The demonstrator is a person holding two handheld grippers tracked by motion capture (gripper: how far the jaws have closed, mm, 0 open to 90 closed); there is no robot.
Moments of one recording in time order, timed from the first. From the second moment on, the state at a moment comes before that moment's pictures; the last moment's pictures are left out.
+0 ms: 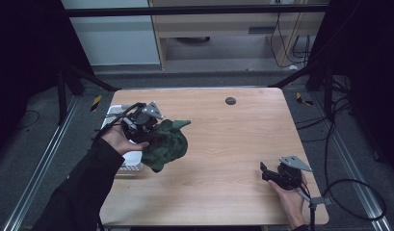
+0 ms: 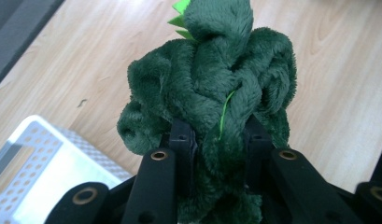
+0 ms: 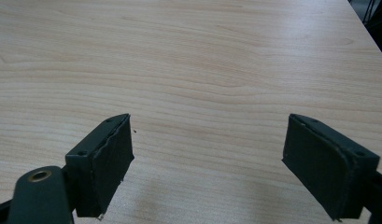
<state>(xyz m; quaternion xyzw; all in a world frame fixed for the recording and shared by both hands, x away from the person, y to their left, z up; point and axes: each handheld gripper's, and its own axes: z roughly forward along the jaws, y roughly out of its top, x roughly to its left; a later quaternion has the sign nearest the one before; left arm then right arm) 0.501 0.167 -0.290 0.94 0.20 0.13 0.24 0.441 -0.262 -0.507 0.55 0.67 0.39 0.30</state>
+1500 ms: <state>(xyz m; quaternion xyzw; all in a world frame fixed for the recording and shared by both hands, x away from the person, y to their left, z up) 0.485 0.077 -0.344 0.98 0.03 0.04 0.18 0.441 -0.262 -0.507 0.55 0.67 0.39 0.30</state>
